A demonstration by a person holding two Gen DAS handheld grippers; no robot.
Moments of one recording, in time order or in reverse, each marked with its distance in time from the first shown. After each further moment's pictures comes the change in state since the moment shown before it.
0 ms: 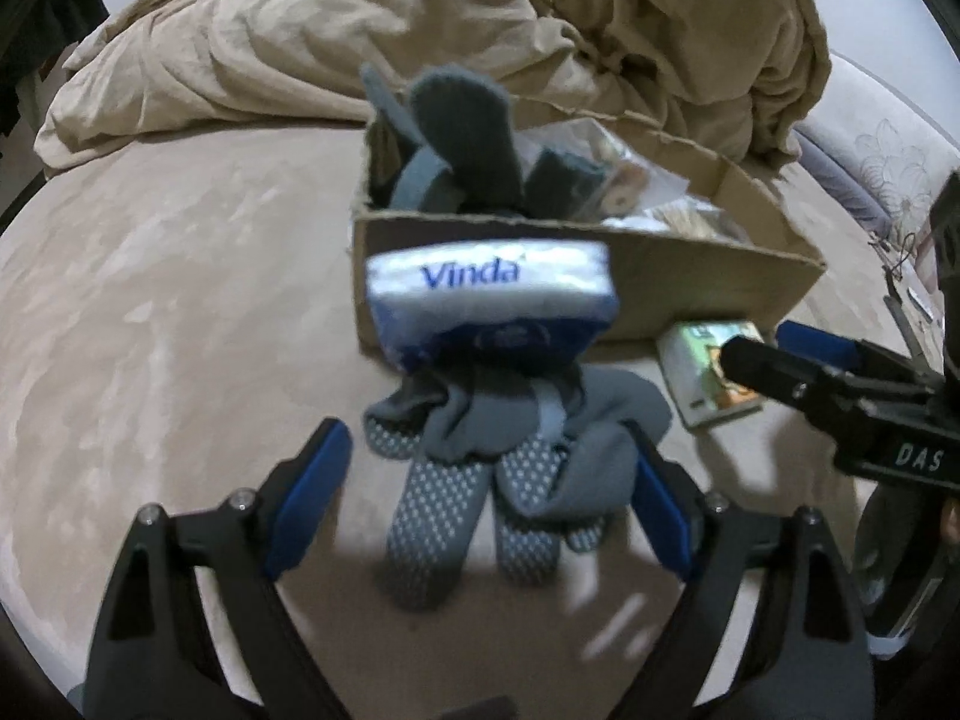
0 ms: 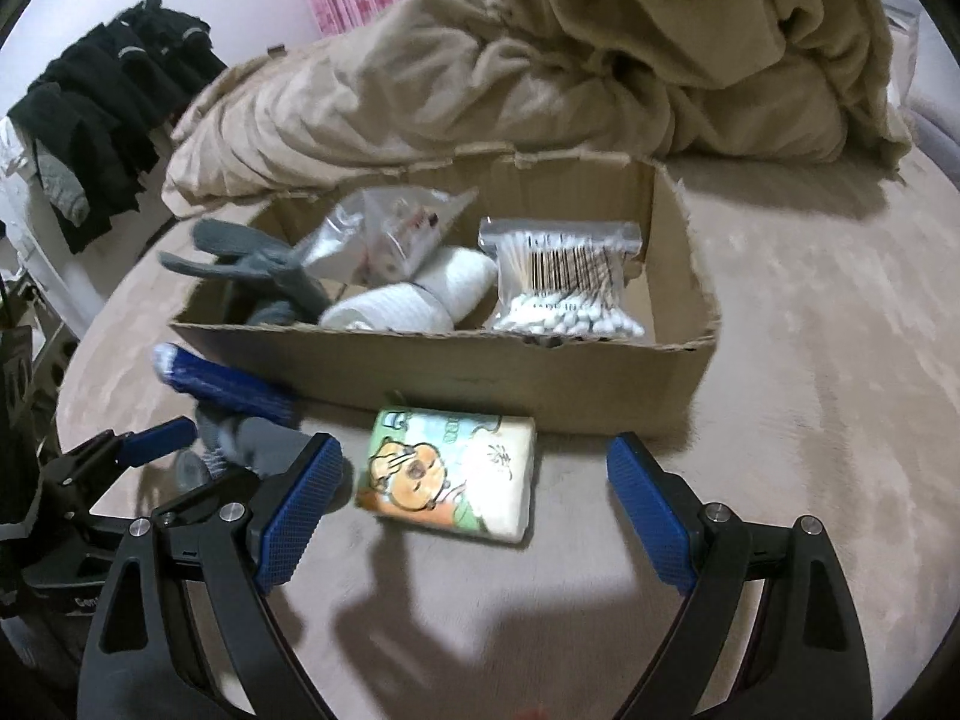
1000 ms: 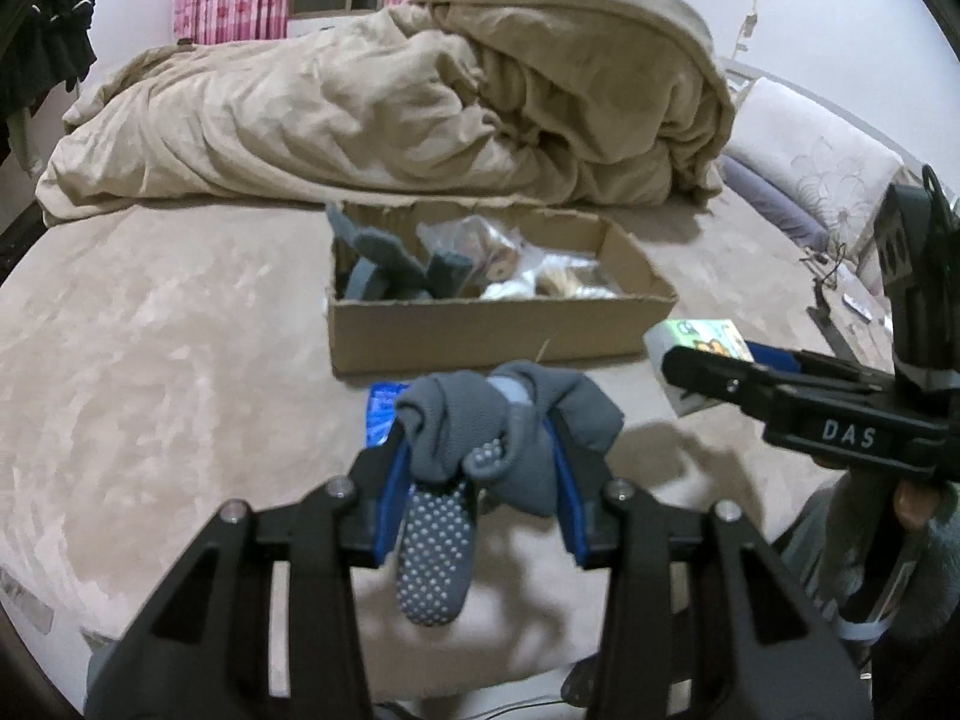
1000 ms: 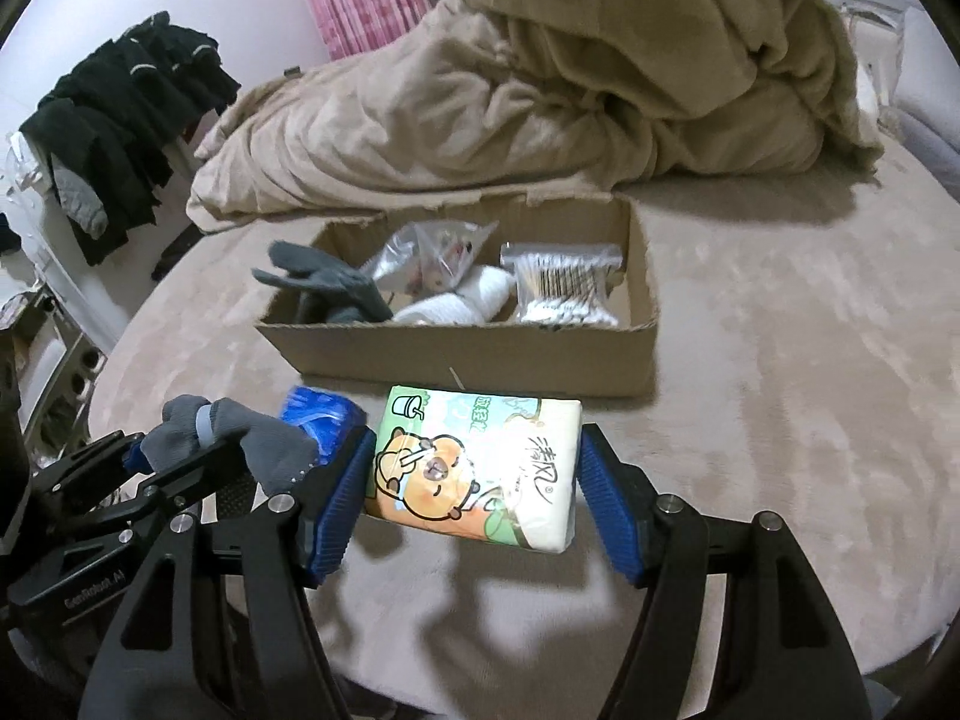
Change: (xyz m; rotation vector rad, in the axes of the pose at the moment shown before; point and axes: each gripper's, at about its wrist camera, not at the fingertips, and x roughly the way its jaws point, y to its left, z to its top) left arm -0.110 -0.028 -0.008 0.041 -0.118 -0.092; right arm -0.093 0.016 -0.008 0.015 -0.063 0.032
